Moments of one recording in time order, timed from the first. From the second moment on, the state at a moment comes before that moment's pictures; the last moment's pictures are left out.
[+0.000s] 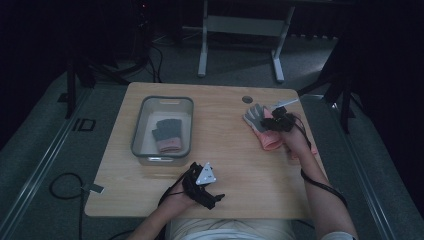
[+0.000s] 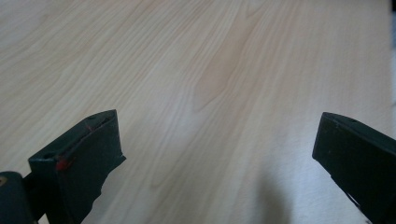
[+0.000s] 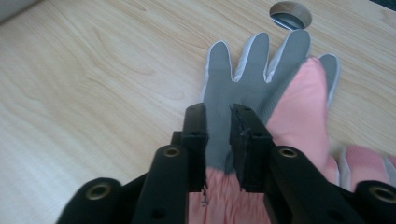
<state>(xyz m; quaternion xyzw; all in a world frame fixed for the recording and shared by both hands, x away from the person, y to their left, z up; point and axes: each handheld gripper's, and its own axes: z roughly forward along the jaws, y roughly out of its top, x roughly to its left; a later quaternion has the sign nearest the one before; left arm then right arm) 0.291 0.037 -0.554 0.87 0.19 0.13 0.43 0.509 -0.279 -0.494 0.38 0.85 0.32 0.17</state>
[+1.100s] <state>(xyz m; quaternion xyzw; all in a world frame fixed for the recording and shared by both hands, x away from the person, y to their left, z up) 0.286 0.037 -0.564 0.88 0.20 0.14 0.41 0.472 -0.251 -0.472 0.47 0.79 0.35 0.19</state>
